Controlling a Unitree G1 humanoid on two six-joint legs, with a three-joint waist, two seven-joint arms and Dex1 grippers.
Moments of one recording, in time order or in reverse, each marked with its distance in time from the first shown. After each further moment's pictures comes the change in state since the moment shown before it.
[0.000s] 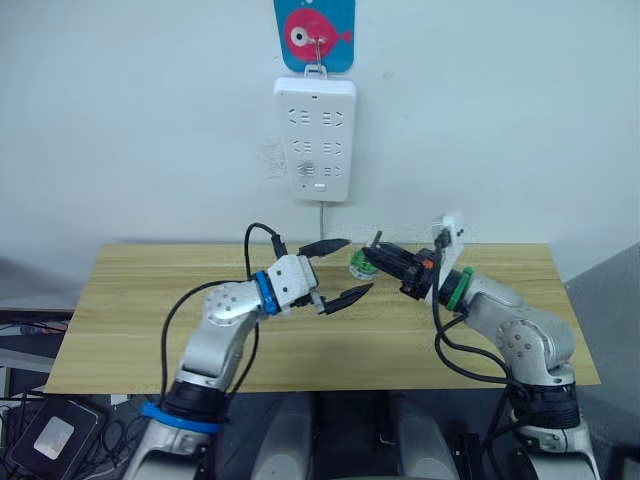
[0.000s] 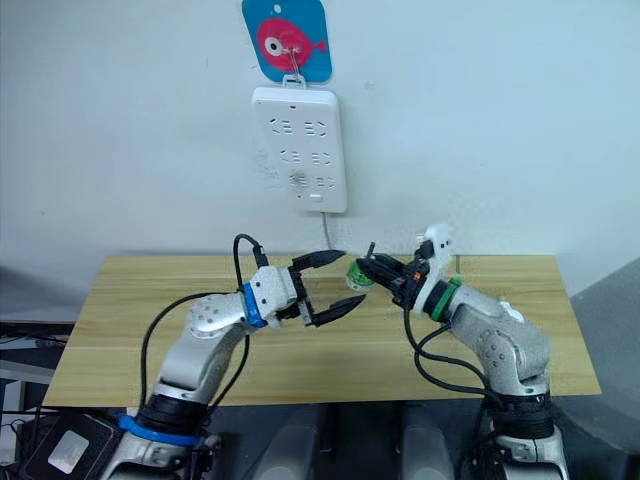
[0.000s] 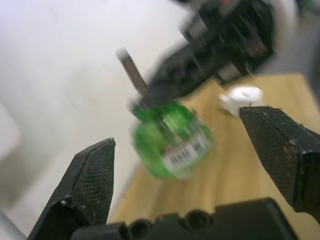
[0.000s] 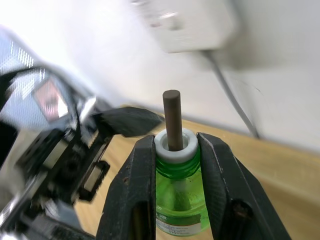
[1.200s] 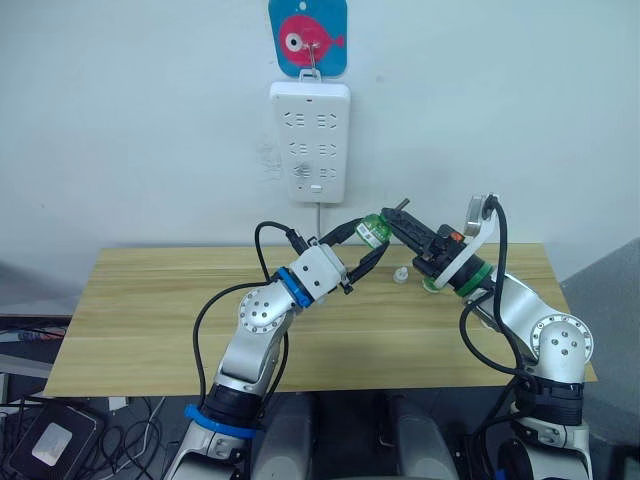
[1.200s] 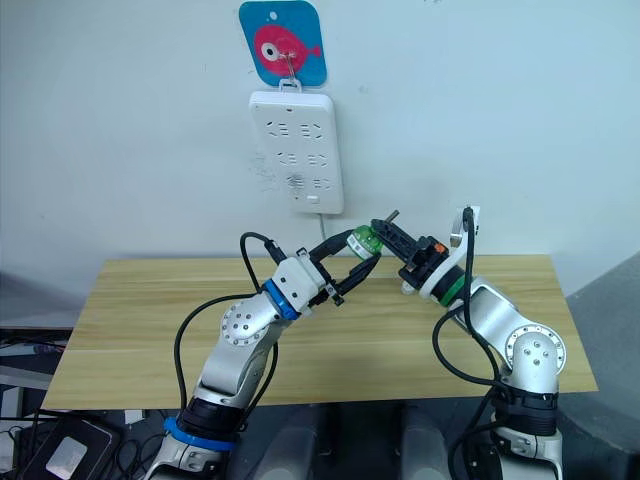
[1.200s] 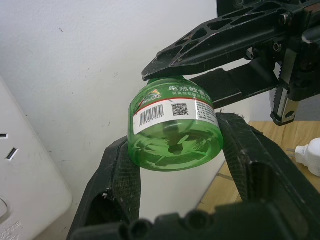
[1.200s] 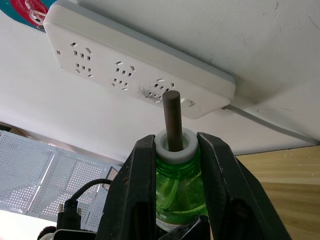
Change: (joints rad) left arm -0.003 -0.134 -0.044 0.000 0.086 -0.087 0.216; right arm -0.032 -0.020 -0.070 0.021 0.692 -0.045 -0.512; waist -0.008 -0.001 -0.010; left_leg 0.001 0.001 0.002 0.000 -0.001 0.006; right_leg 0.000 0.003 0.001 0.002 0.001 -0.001
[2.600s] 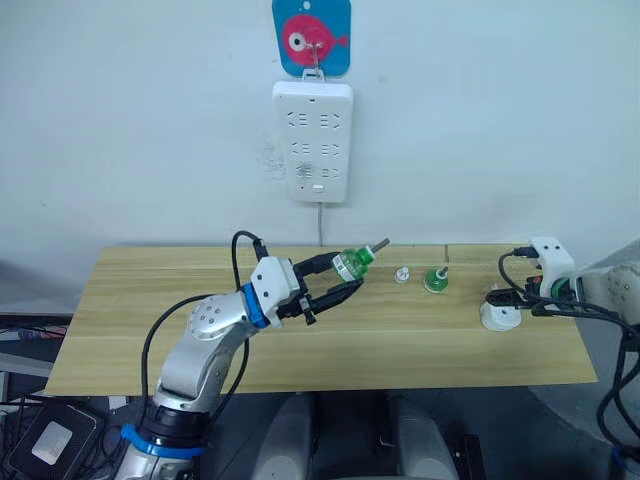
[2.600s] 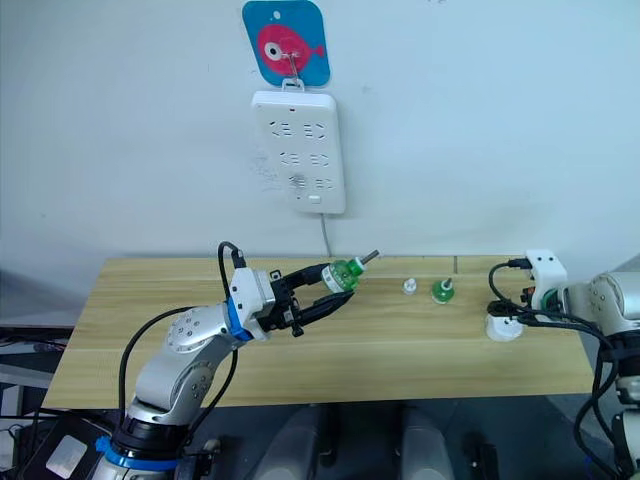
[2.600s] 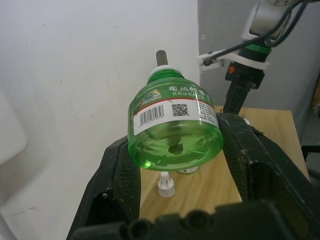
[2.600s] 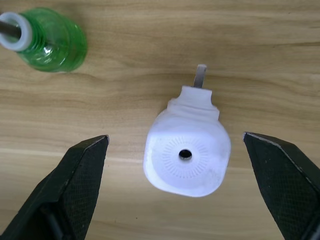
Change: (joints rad) left arm 0.114 0.244 0.082 -0.194 -0.297 0.306 -0.250; right arm -0.189 -0.714 0.287 0.543 -0.865 0.397 0.439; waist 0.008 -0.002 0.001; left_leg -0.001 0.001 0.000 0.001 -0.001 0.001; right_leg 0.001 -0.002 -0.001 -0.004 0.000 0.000
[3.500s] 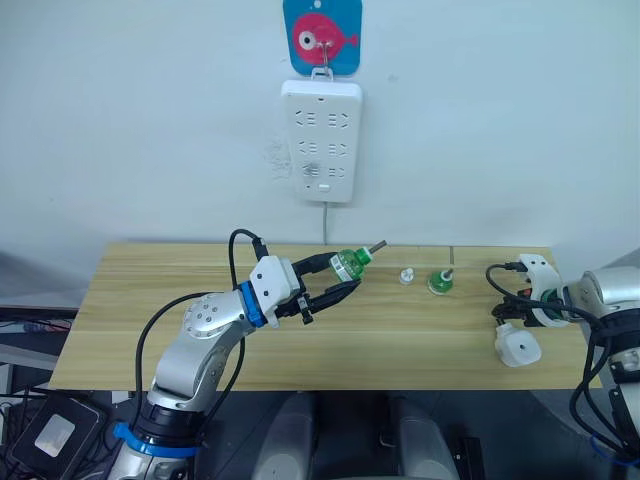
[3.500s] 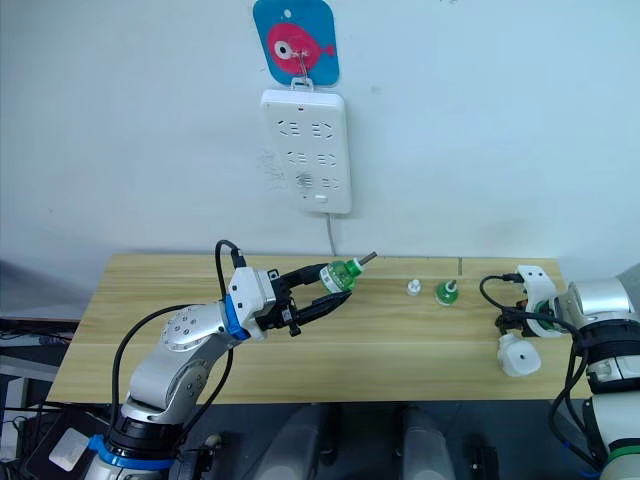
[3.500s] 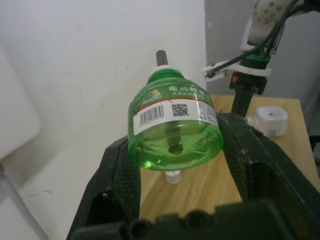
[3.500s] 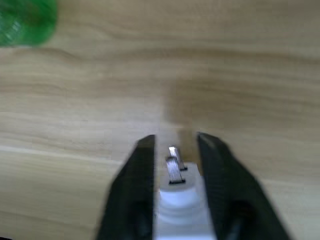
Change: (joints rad) left arm -0.020 0.031 -0.001 0.000 0.015 0.017 0.002; right arm -0.074 0.091 0.078 0.299 -0.300 -0.129 0.290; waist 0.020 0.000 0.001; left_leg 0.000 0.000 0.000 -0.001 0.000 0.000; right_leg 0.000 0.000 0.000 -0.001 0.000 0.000
